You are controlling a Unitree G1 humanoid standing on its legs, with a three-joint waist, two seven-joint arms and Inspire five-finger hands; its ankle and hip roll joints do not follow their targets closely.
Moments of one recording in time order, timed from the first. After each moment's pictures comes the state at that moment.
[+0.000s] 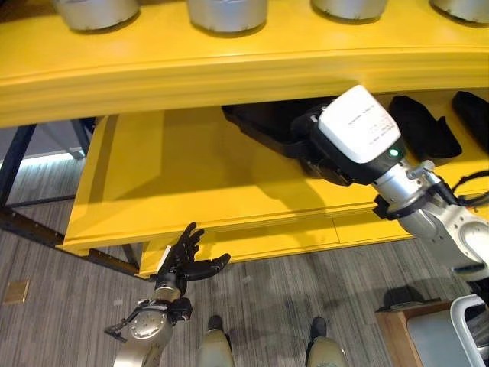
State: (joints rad) left arm 0.16 0.42 -0.12 0.08 -0.47 -0.05 0.08; right arm -0.66 -0.99 0.46 -0.22 -0.65 -0.19 -0.22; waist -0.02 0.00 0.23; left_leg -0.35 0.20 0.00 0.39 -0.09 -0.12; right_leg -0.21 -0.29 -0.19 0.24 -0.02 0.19
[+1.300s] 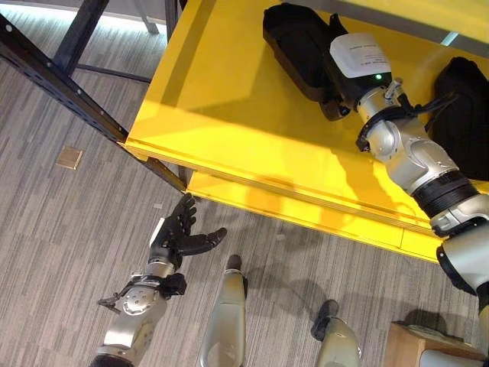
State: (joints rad) left arm 0.05 0.54 -0.17 0.07 -0.58 -0.11 0.11; right arm -1.22 -0.67 0.70 0.64 -0.48 0.03 -0.18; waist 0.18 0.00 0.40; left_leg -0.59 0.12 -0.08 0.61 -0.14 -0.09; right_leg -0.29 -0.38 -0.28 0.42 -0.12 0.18
